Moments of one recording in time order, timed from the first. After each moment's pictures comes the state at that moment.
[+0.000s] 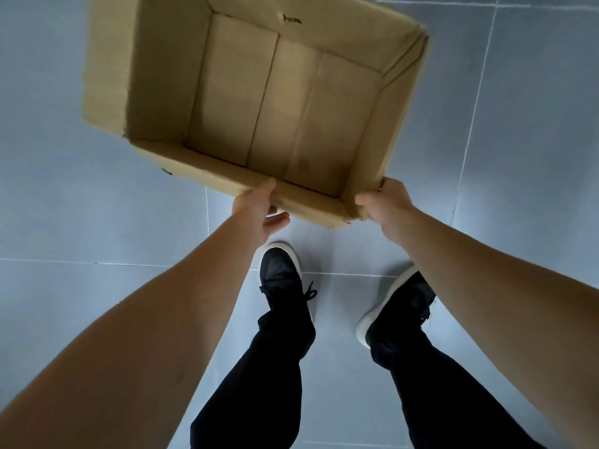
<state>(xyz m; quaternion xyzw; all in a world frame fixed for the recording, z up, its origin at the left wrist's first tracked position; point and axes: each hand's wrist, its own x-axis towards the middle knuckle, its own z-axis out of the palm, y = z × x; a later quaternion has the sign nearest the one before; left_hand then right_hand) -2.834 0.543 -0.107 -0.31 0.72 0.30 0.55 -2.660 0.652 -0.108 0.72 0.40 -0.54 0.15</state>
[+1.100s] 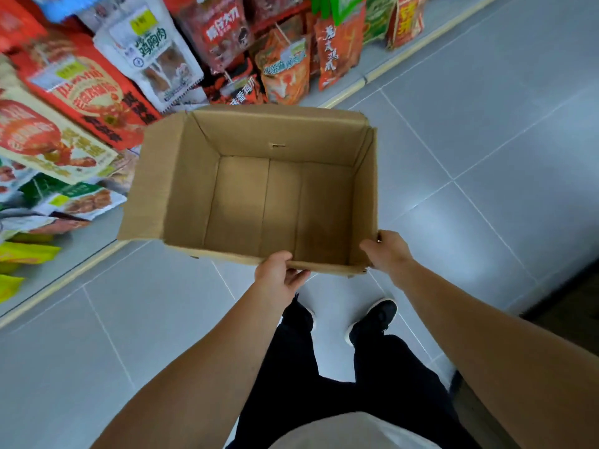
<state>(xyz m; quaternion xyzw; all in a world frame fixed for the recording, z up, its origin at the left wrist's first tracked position) -2.626 0.509 0.460 -0.13 0.70 0.28 0.64 -2.426 0.518 0.439 0.80 0.32 -0.51 -0.06</state>
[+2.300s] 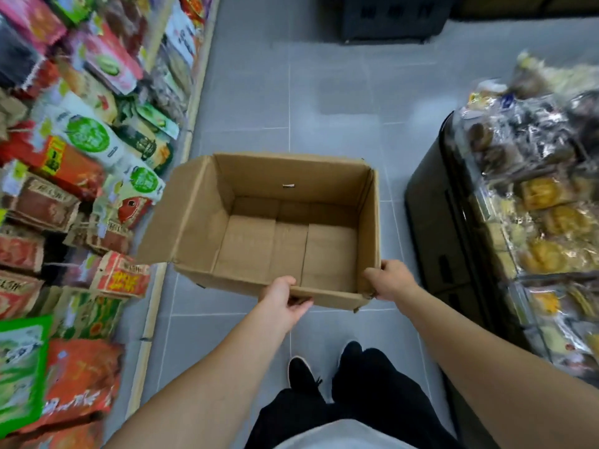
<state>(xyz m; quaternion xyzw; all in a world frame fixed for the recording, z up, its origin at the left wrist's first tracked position) -1.859 0.778 0.539 0.22 0.64 -0.04 0.74 -1.751 0.609 0.526 0.88 -0.07 -0.37 -0.31</state>
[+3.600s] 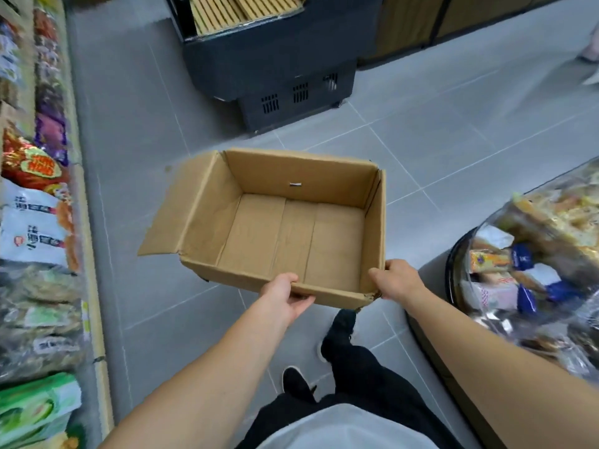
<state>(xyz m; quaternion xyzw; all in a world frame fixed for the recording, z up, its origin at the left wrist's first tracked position) -0.986 1.048 0.534 0.39 0.55 -0.21 0.70 -0.963 0.837 0.532 0.86 -0.22 -0.29 -0.35</state>
